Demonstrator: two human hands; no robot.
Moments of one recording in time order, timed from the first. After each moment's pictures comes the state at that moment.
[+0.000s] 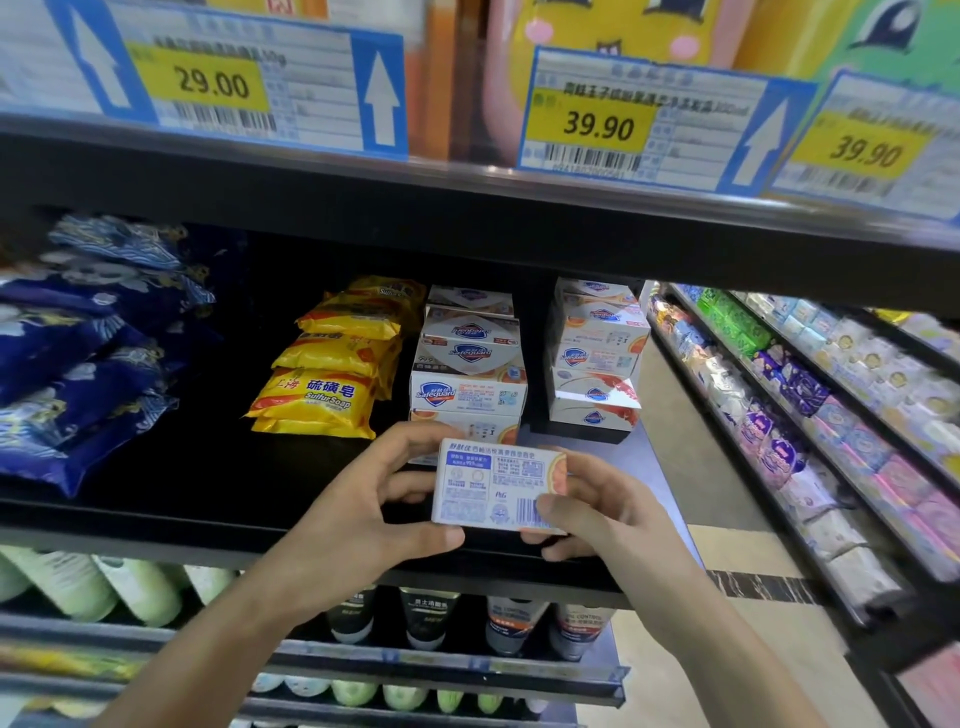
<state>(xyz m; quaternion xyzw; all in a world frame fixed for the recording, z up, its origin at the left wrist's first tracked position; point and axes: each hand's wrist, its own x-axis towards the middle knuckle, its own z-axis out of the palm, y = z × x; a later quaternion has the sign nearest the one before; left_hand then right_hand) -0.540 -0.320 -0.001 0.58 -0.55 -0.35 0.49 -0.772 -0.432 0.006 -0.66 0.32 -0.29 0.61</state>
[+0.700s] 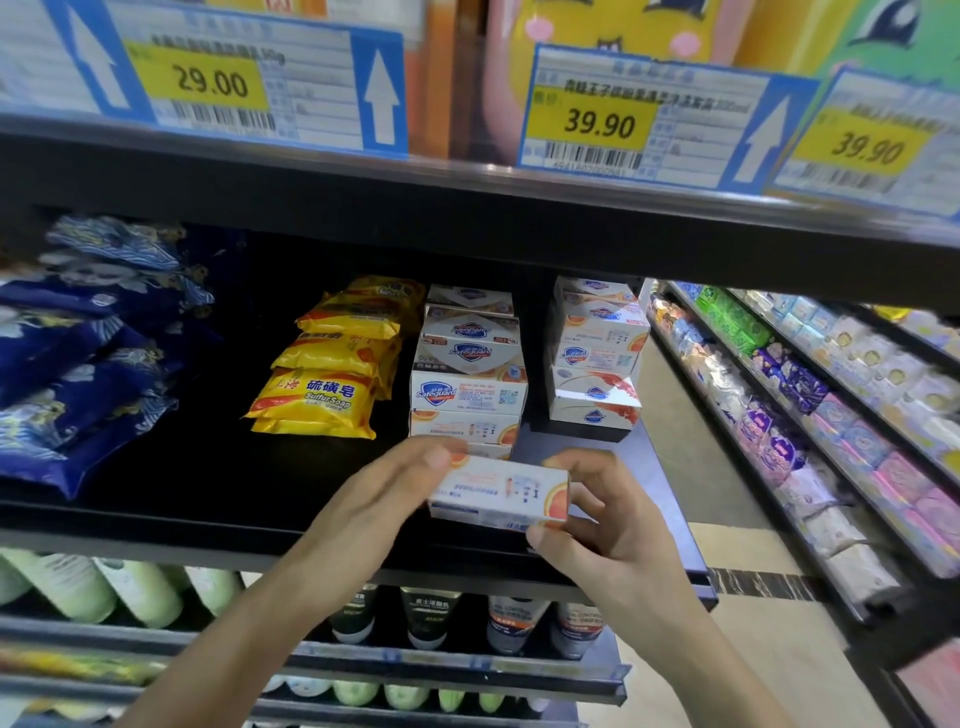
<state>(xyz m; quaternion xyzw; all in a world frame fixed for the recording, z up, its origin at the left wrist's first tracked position) -0.546 -0.320 -0.012 0.56 -0.53 -0.41 0.49 -0.771 -0.418 -0.010 -0.71 0.24 -0.38 0.54</state>
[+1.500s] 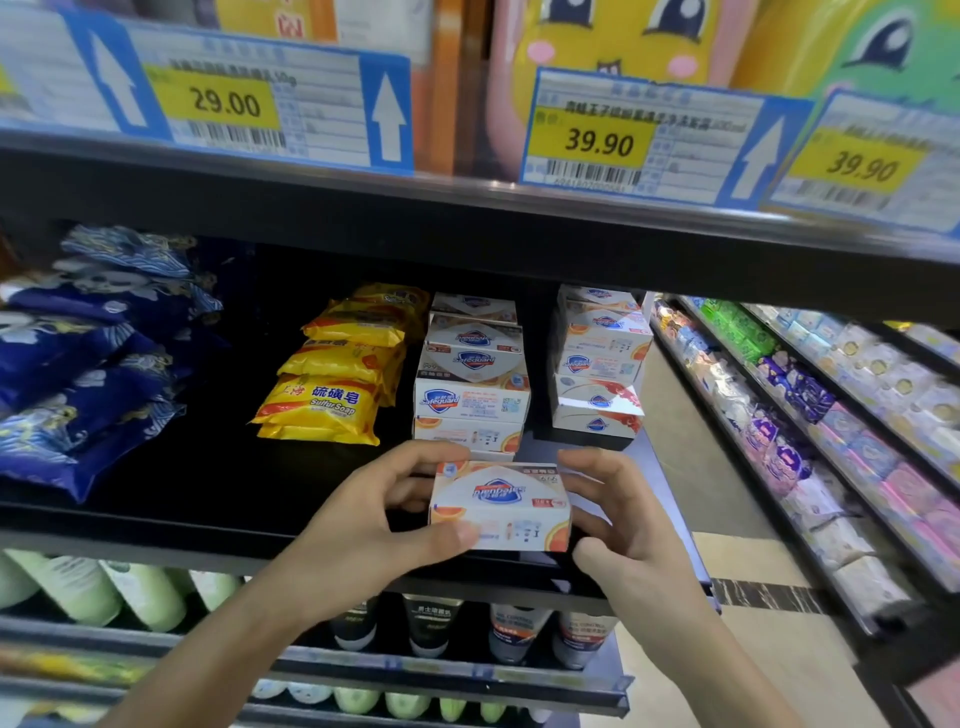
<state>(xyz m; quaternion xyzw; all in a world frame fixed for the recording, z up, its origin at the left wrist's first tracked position) -0.545 -0.317 0.006 0.60 -0.53 -0.37 0.48 -0.779 -0.425 -0.012 -0.67 0.26 -0.38 0.58</state>
